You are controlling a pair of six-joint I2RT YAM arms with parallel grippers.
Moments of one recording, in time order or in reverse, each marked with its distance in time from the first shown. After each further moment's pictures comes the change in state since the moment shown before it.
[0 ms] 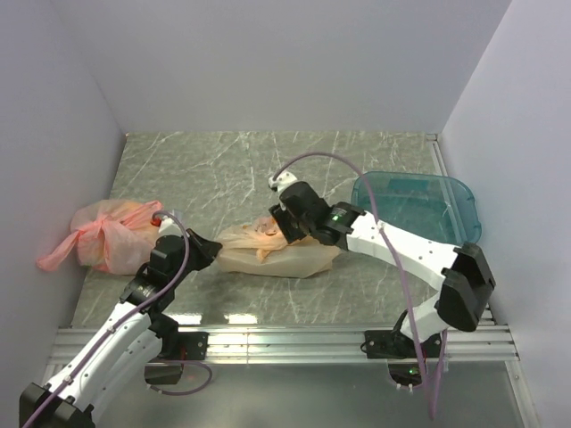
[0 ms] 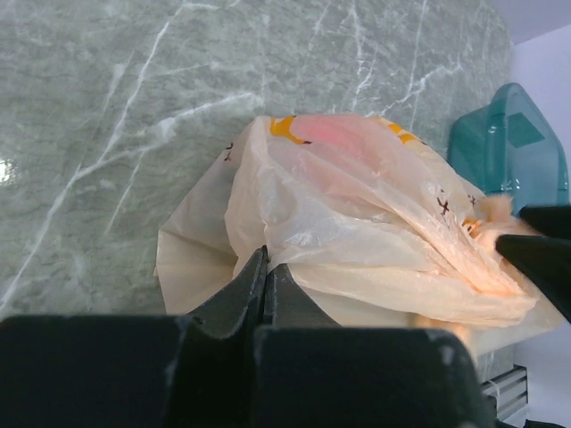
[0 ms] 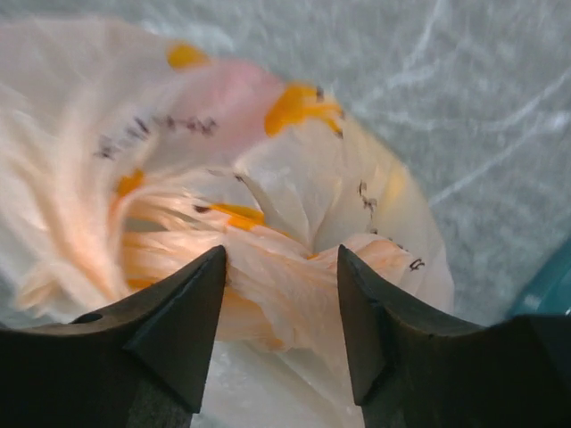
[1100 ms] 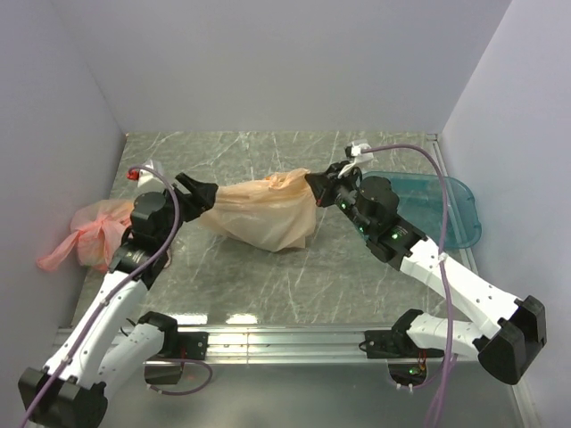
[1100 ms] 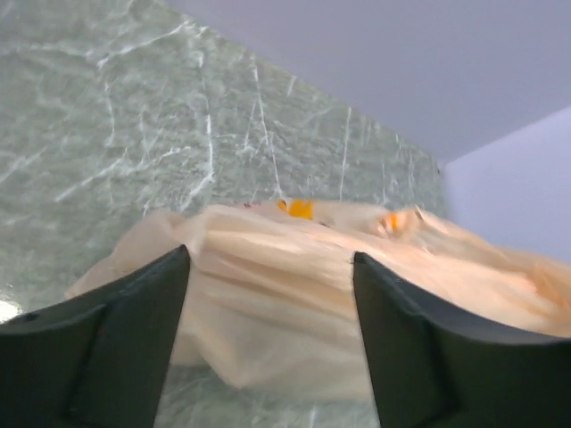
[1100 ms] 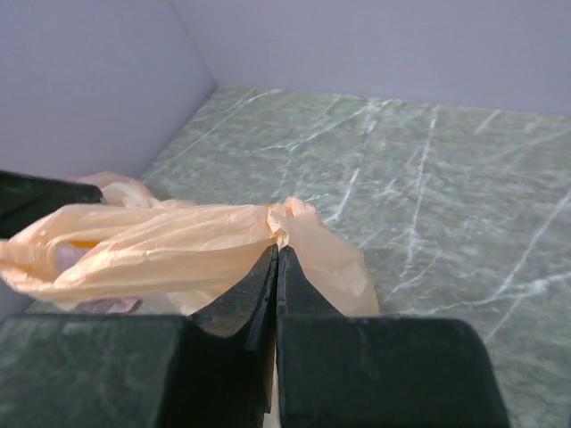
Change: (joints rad) left arm 0.113 0.247 0.384 0.094 -0.055 0.116; right arm -0.210 -0.386 -0.309 0.649 -0.097 0.199
